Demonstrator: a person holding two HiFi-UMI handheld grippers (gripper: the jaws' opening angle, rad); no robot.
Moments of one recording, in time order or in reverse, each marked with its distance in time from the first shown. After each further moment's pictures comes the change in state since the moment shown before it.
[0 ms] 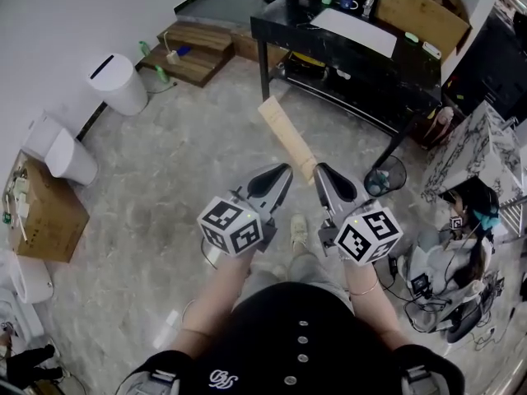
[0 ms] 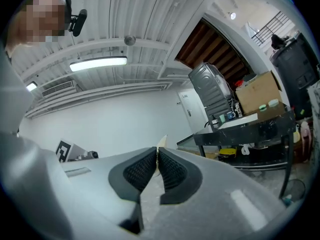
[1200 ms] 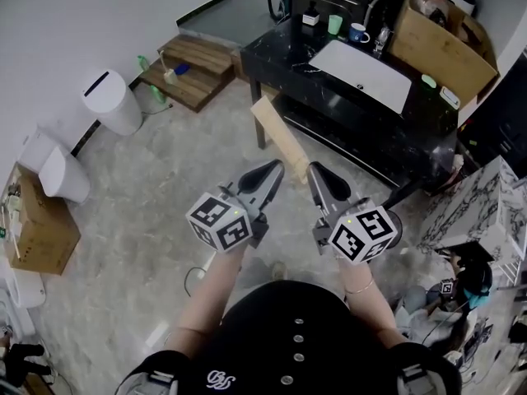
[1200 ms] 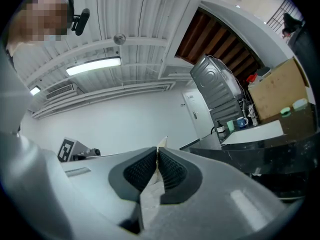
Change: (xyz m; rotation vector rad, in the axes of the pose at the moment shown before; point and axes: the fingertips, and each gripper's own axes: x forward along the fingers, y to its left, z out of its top) left arm 0.155 0.112 0.074 0.045 -0.105 0.024; right arm 0.136 -0.137 0.068 -0.047 -0.025 0.111
